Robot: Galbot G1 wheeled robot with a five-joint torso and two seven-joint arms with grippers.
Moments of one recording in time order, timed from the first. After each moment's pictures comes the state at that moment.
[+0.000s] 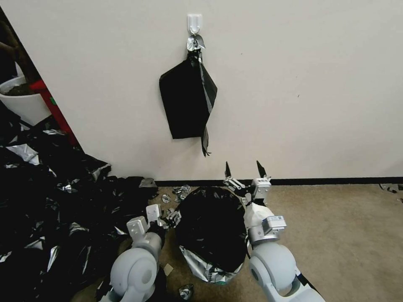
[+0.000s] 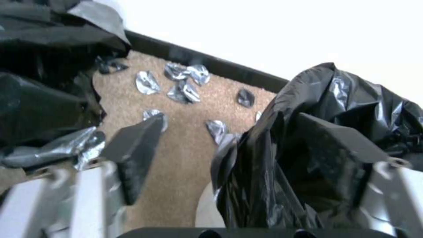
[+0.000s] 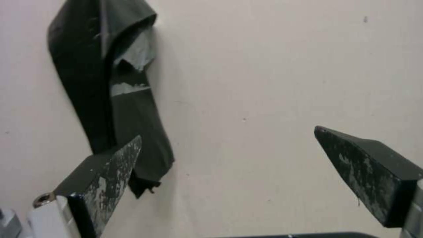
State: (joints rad) left arm 1.47 -1.31 -0.30 -2.15 -0.74 0.52 -0.49; right arm -1.35 1.35 0.17 2.03 0.14 0.08 0.35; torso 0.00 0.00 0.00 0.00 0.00
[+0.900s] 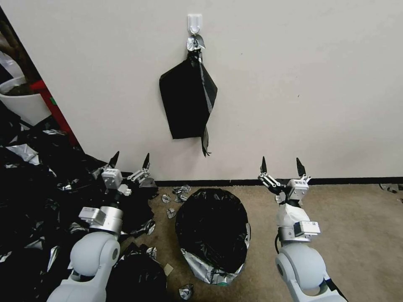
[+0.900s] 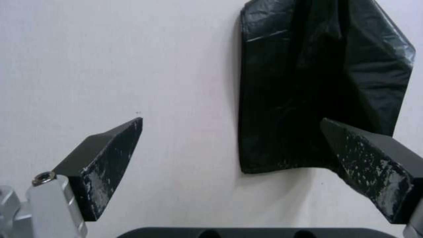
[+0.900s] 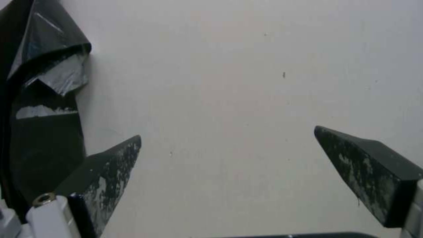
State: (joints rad) left arm 1.37 -1.27 -0.59 -2.02 -0.36 -0.11 0.07; right arm -1.42 1.37 0.39 2.02 0.06 0.20 0.28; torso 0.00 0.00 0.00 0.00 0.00
